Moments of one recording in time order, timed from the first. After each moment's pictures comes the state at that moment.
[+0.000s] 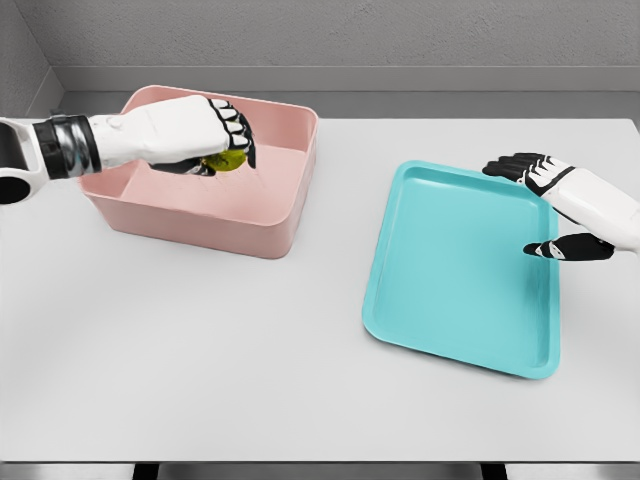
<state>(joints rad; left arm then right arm) -0.92 0.74 -0.84 -1.39 -0.49 -0.61 -0.30 -0.08 -0.64 -0.13 -1.69 0.21 -0.61 0.58</state>
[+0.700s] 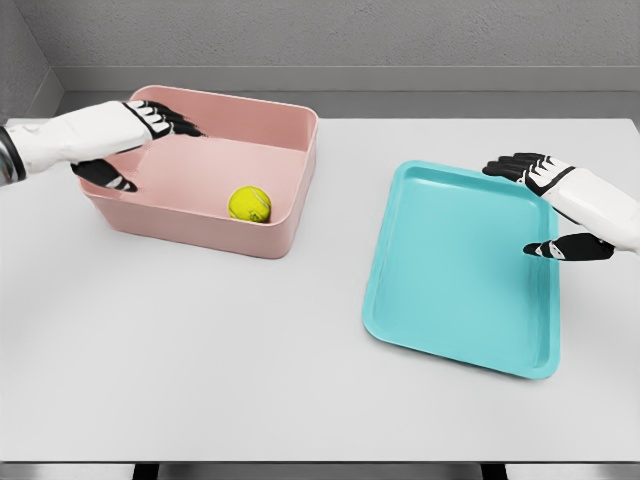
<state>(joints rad) -0.85 0.90 -0.83 -1.28 -0.30 -0.61 -0.29 -0.08 -0.64 -0.13 -1.69 0.21 -0.61 0.58</state>
